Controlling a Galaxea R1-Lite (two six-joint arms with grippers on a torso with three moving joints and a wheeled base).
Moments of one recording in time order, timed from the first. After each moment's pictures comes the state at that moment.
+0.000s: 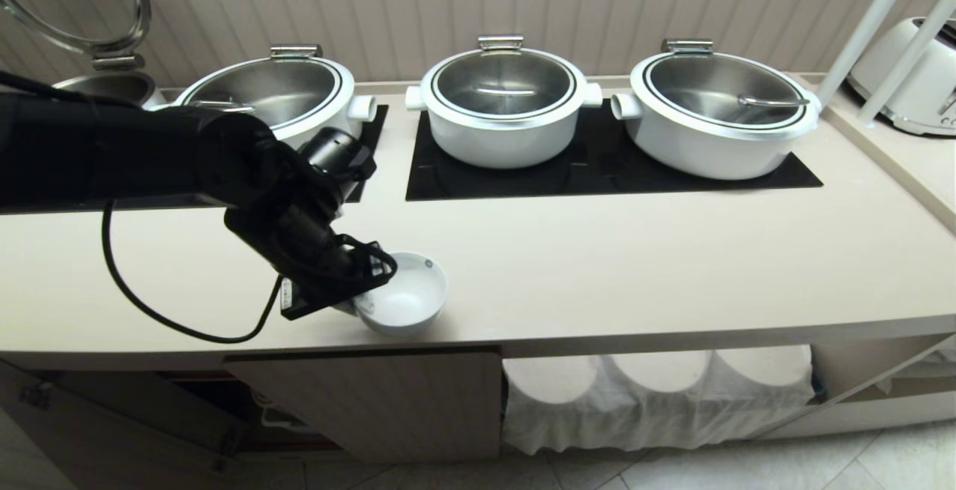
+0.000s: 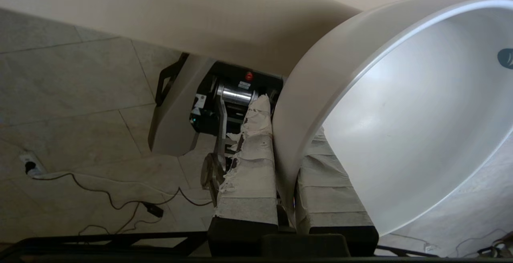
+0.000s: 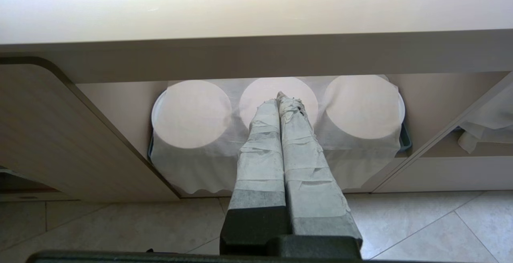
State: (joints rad) left arm -0.39 1.93 -1.55 0.78 0.02 -0.72; right arm 0.00 0.00 0.00 0.00 -0.01 0.01
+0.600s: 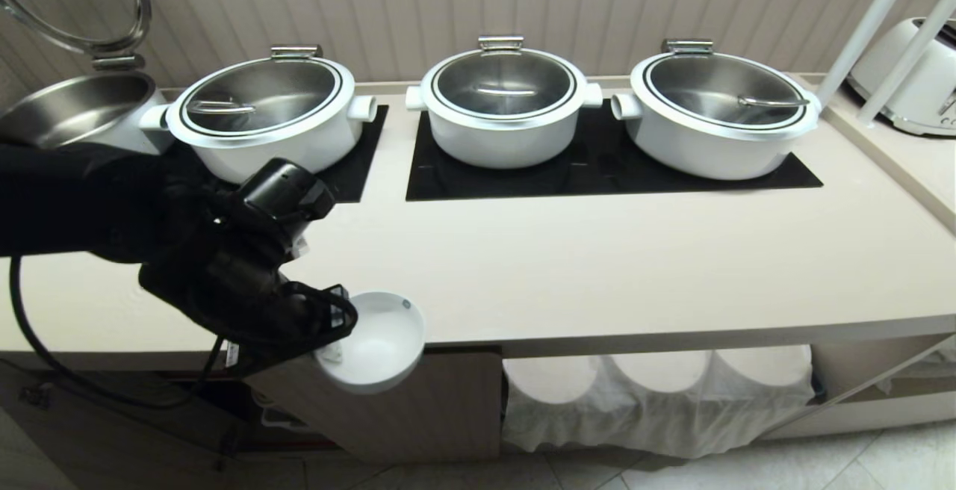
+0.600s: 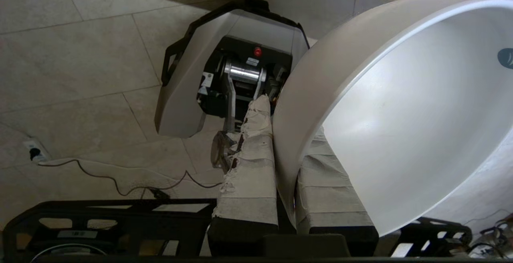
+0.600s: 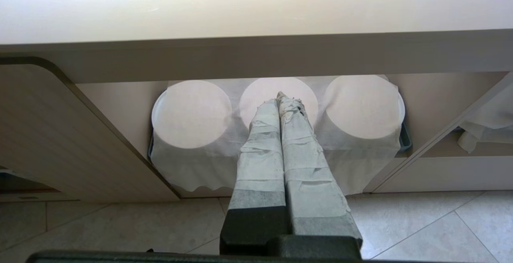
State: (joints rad) left arm -0.40 1.73 -1.23 0.69 -0.02 -0.71; right arm 0.00 0.00 0.00 0.00 -0.01 0.01
